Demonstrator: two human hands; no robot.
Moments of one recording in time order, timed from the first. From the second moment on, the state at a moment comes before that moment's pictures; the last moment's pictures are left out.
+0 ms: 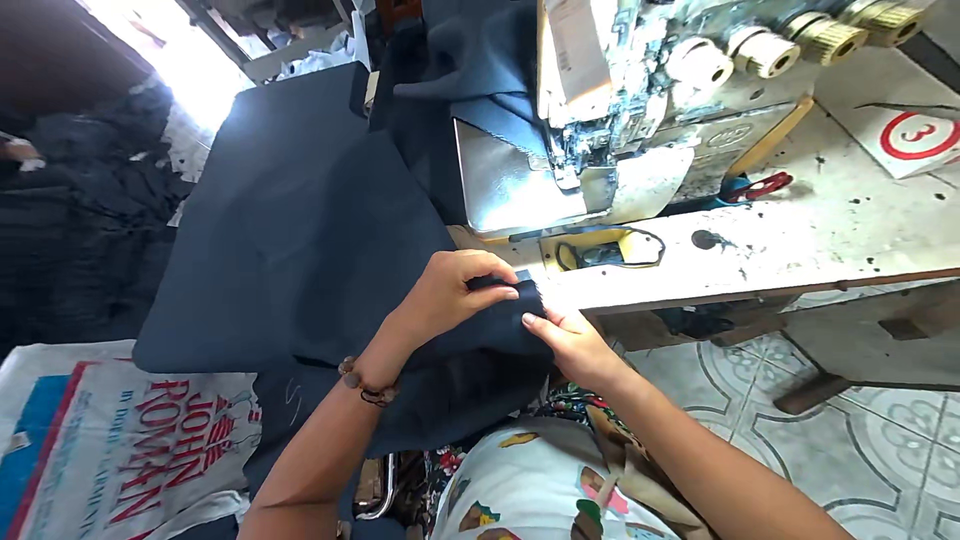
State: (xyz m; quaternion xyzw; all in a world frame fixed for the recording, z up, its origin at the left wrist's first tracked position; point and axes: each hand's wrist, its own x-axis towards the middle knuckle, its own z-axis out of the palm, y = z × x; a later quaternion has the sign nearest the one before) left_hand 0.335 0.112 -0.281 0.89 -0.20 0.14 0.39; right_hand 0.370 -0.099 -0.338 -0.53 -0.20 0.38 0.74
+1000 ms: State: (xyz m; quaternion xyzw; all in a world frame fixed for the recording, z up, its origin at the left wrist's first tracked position) left_hand 0.324 0.107 -0.264 0.90 -0.20 0.11 0.37; right_hand 0.380 -0.080 -0.317 -0.52 -0.27 0.42 0.69
